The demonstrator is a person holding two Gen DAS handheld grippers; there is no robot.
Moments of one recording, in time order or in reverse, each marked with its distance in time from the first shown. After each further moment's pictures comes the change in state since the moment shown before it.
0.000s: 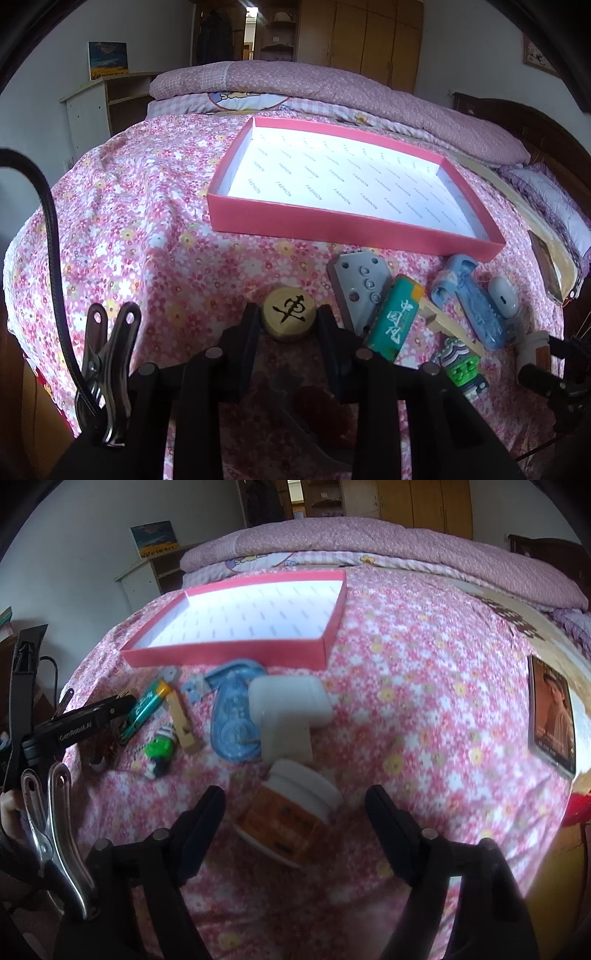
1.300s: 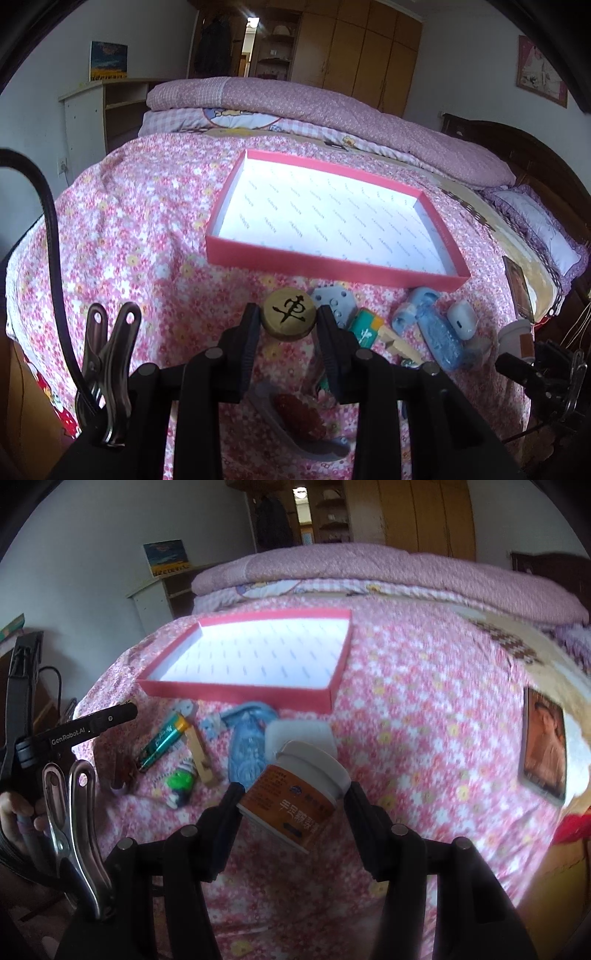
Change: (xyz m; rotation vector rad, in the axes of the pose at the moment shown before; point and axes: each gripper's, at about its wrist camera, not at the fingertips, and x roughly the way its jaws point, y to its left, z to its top) left arm -0.032 -0.002 0.022 -0.035 -0.056 -0.071; right arm -0.023 0.006 0.019 -0.026 -0.107 0.014
